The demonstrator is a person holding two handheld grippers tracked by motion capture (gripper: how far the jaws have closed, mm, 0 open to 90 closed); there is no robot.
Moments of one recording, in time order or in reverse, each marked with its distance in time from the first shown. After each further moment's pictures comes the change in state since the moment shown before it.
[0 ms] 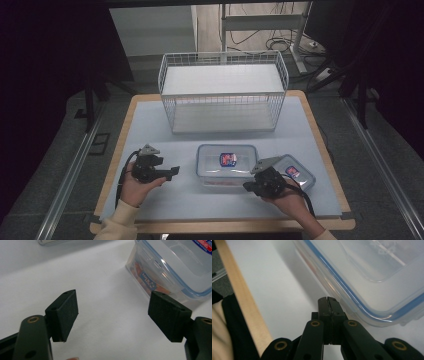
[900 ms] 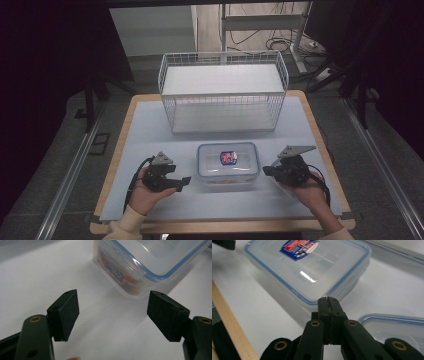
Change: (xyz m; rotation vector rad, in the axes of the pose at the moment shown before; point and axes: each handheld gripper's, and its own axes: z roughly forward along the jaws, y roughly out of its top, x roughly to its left) left arm -0.037 -0.006 0.010 0.034 -0.089 0.101; right arm -0.041 -0.012 -0.050 -0.148 -0.106 0.155
